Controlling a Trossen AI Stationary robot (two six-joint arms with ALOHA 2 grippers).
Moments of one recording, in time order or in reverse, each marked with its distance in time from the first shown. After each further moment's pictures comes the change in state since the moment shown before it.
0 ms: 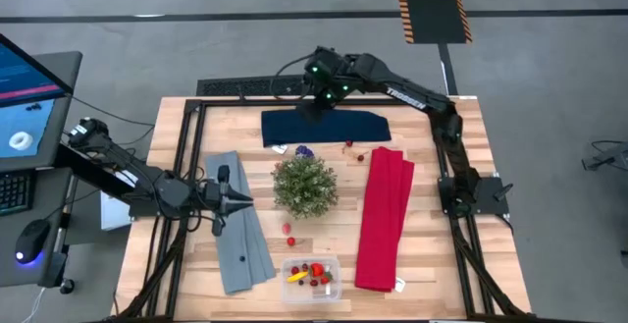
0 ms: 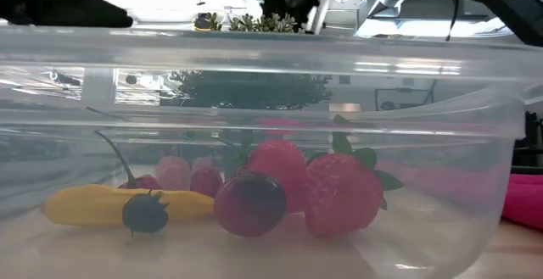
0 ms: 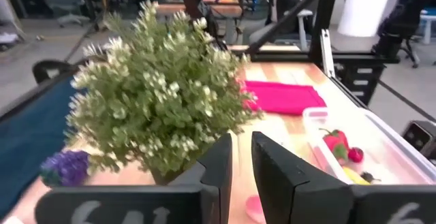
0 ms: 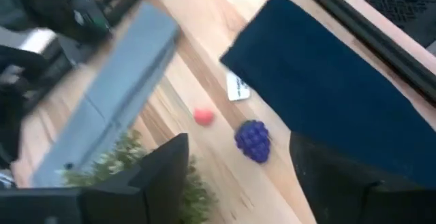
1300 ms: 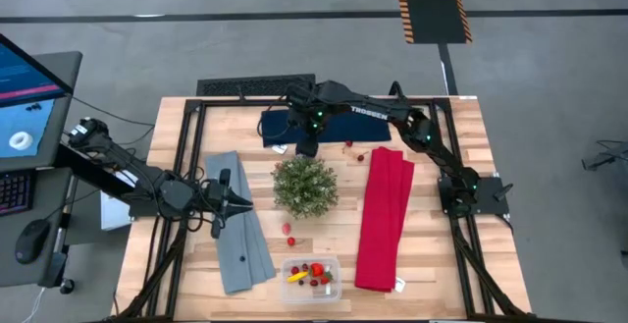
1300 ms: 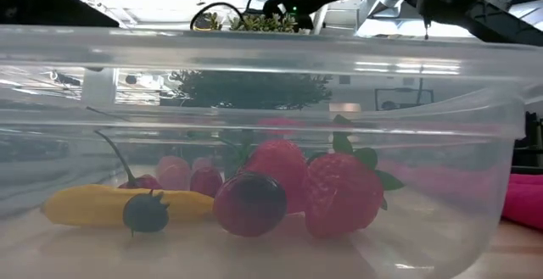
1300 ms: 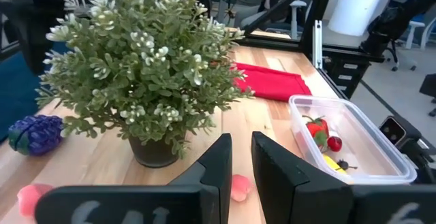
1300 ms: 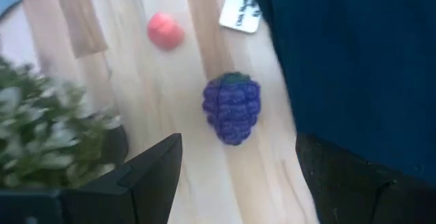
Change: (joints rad) left arm -0.001 0.000 -0.002 -0.064 0.046 -0.138; right arm 0.053 0.245 -0.002 -0.050 0.024 -0.434
